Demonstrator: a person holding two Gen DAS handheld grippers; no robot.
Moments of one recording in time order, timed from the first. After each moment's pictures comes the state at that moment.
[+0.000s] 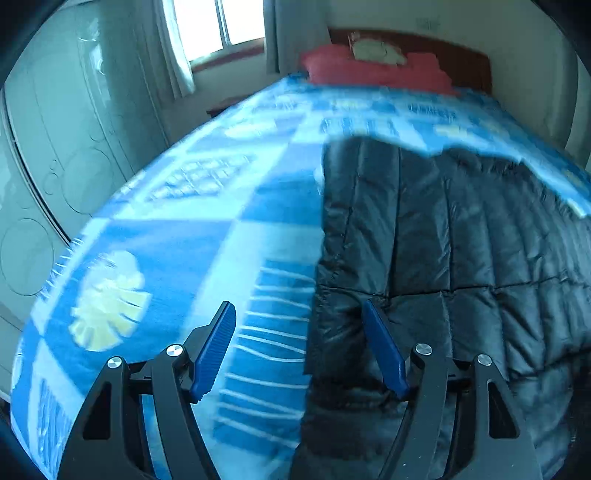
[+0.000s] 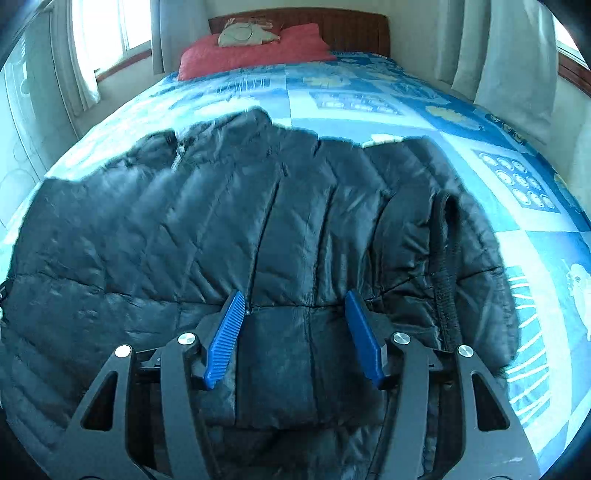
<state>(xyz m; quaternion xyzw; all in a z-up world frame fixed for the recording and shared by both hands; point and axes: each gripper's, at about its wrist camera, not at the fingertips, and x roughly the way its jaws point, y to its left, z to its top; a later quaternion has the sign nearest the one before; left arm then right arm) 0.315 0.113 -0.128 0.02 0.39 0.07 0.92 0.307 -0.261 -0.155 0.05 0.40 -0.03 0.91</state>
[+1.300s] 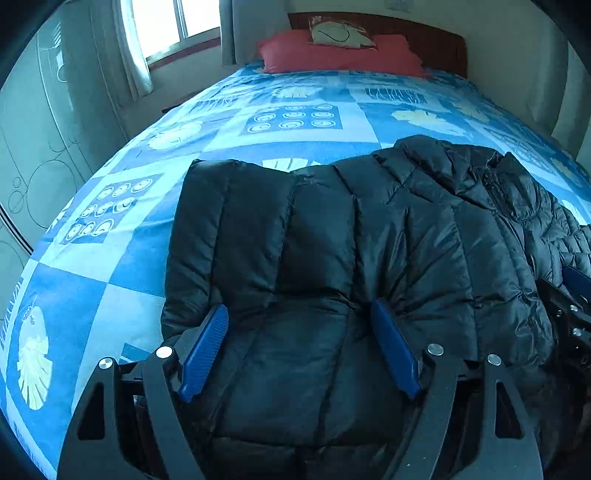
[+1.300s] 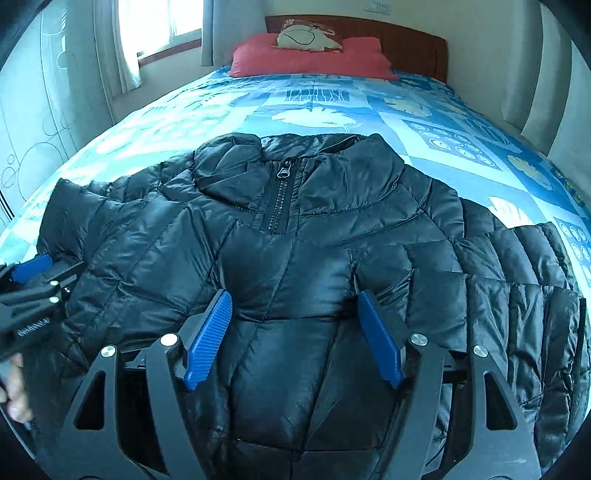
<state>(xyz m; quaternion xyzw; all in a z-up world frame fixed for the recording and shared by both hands) 0.418 0.032 -0.164 0.04 0.43 0.02 0.90 0.395 -0.166 -0.173 0.00 0.41 0.04 0.91</state>
